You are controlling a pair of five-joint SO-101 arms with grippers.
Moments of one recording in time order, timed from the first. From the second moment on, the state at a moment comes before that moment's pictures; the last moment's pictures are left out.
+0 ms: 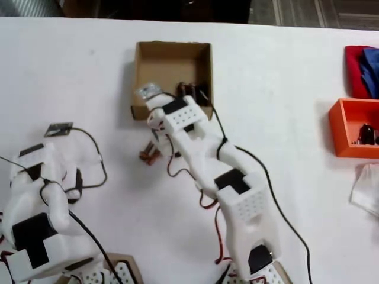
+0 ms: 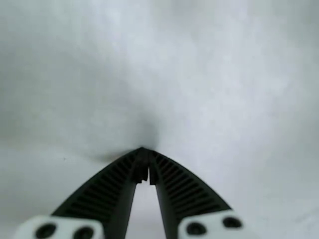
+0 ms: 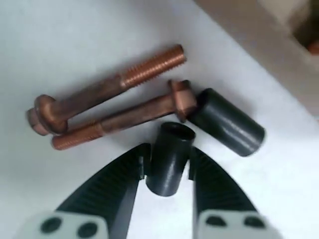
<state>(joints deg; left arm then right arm) -33.1 -3.3 47.7 61.0 -18.3 -33.7 34.2 -10.4 71.2 10.1</state>
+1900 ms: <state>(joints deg) 15.3 11.4 12.5 66.2 -11.7 6.0 -57.9 68.0 44.6 3.6</state>
